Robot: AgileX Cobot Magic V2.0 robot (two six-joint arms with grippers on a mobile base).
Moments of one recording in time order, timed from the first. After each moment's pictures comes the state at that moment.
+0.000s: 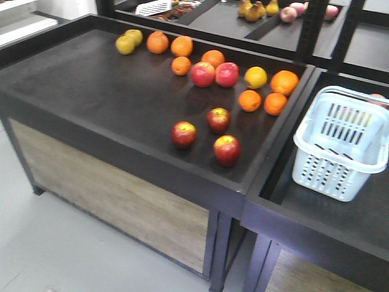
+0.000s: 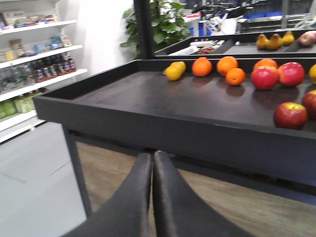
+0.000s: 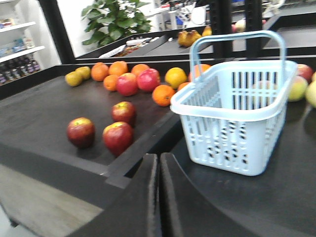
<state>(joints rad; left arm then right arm) 0.07 -0.01 0.02 -0.08 0.14 0.18 0.05 -0.01 0.03 -0.05 0.17 0.21</state>
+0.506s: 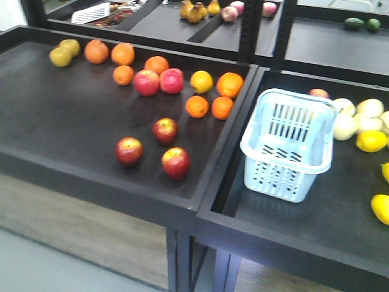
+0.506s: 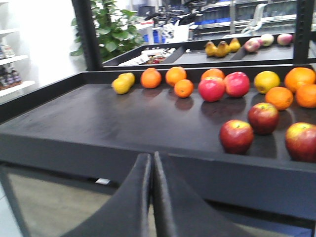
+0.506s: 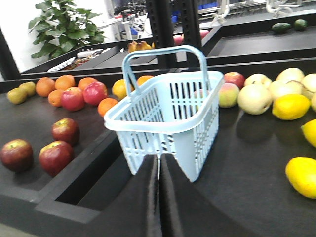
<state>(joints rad) 0.07 -0.01 0.02 -0.08 0.14 0.18 0.05 -0.01 0.03 -0.05 0.17 0.21</state>
